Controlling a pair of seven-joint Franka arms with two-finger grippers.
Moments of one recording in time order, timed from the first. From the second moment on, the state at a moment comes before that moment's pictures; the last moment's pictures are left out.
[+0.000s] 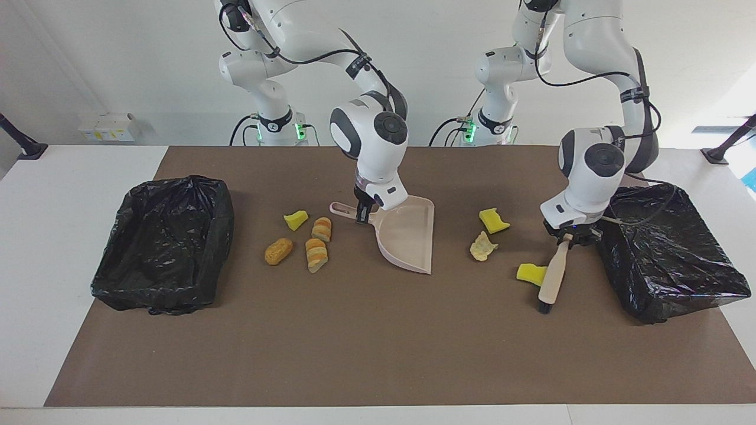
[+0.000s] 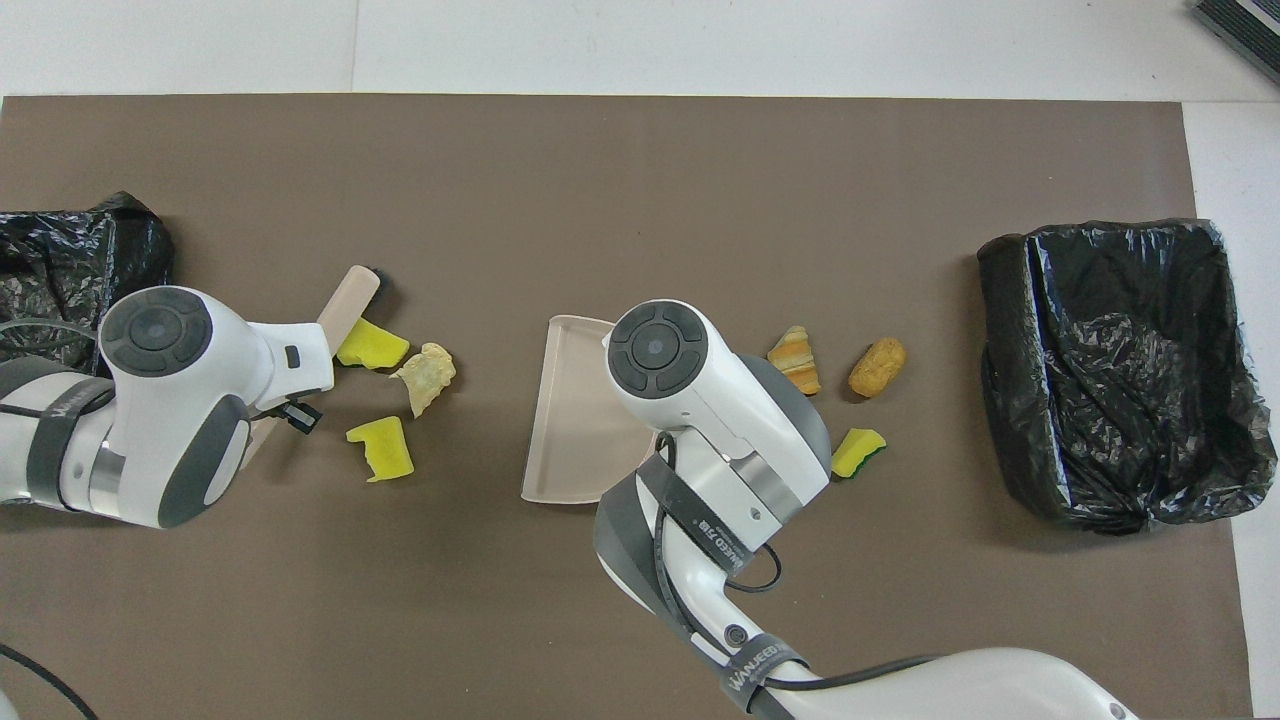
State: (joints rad) left arm 0.00 0.10 -0.20 -2.21 0.31 2.20 0.22; right arm 0.47 0.35 0.15 -1.74 -0.18 1.91 -0.73
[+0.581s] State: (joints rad) left arm -0.03 -0.02 -0.18 -2.19 0.15 1.95 0.15; right arm 0.47 0.35 0.15 -1.74 -0.18 1.91 -0.73
